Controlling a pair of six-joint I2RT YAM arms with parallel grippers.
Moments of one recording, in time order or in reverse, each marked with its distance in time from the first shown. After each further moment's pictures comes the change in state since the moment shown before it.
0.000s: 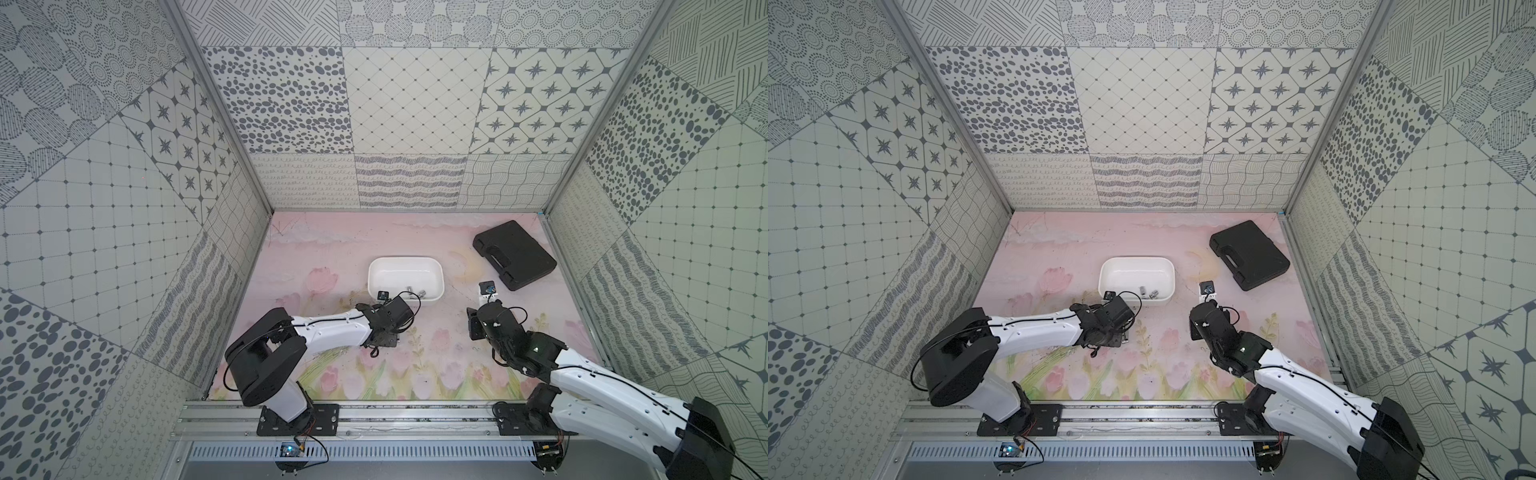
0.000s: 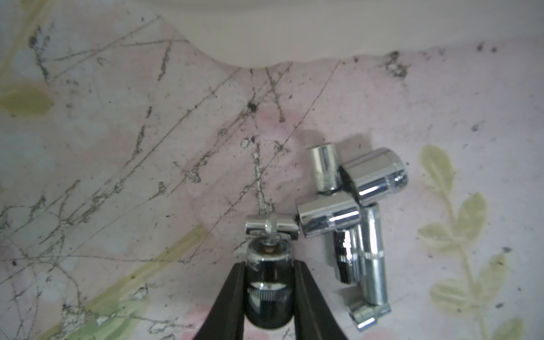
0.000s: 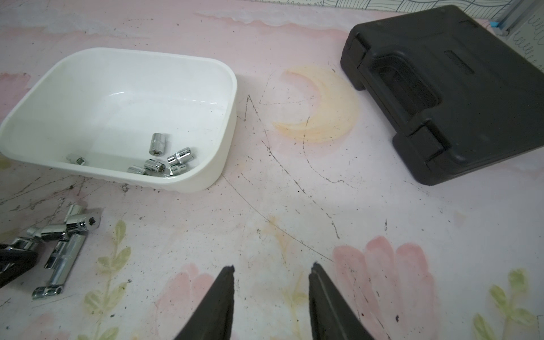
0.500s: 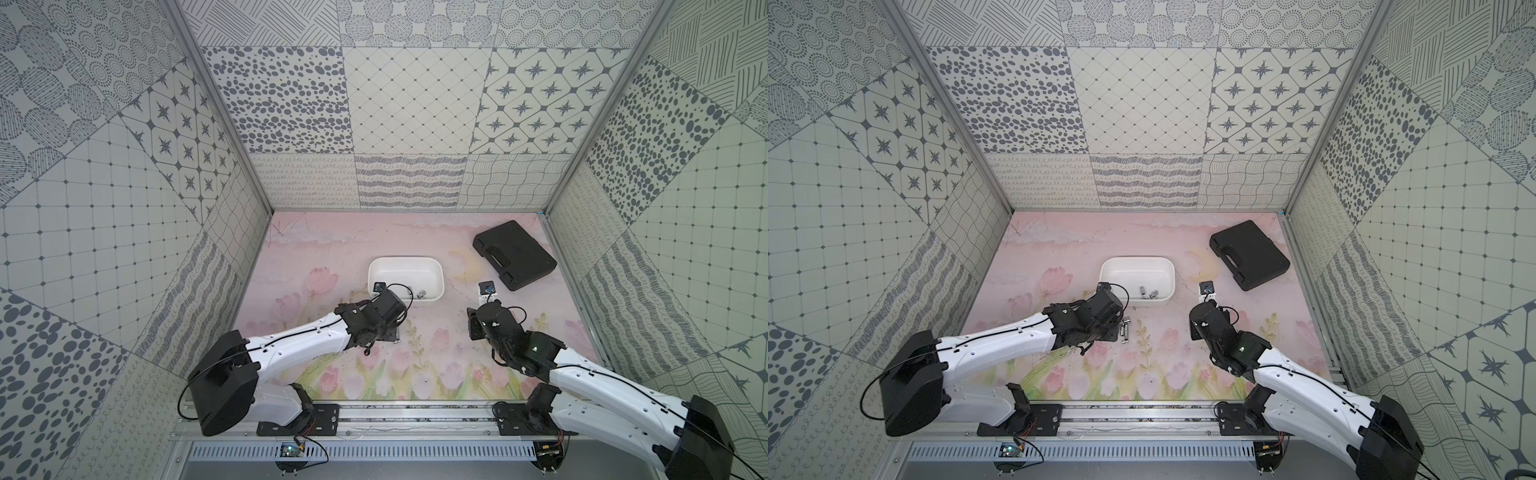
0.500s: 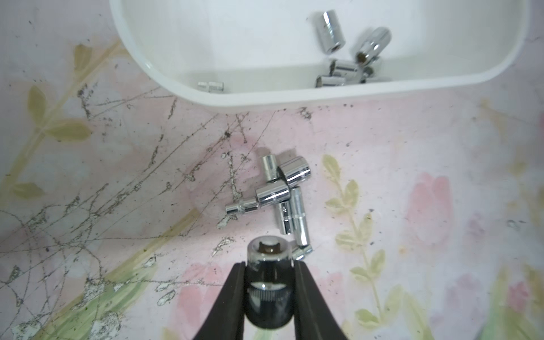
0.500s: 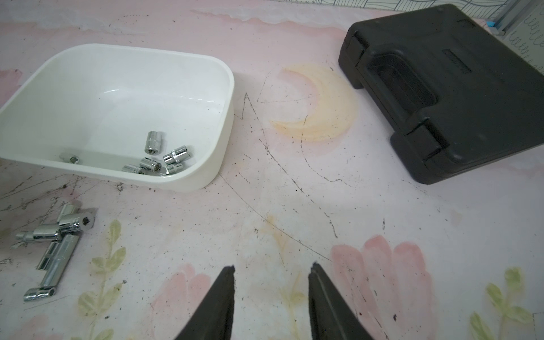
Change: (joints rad) left arm 0.000 -0.262 0.028 -0.046 0.051 0.018; right arm 0.000 0.009 0.000 0.000 0.007 0.000
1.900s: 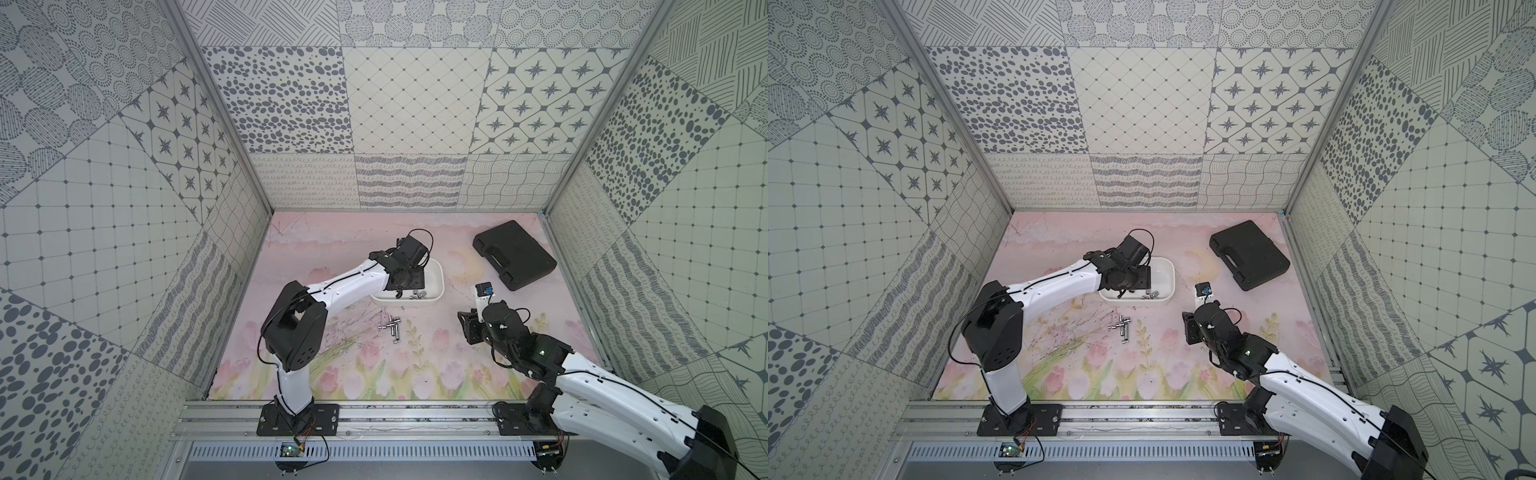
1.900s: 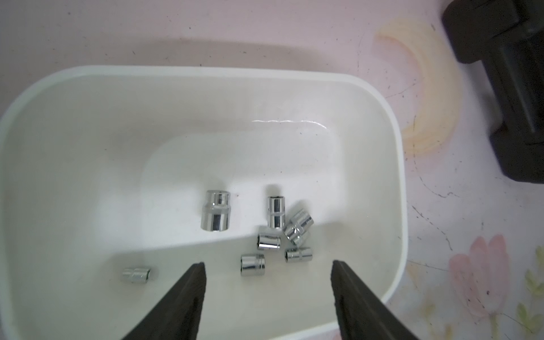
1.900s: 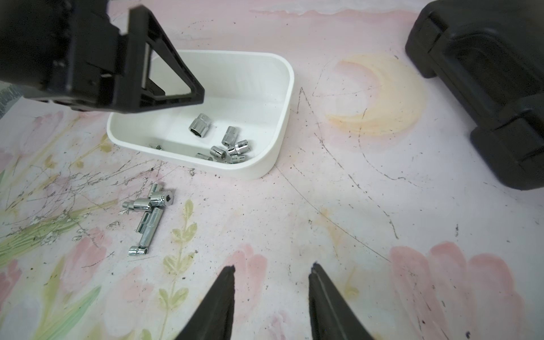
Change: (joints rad) left arm 0.163 0.466 0.543 -0.027 0.100 0.069; right arm 0.016 -0.053 0.000 0.014 -0.219 0.022
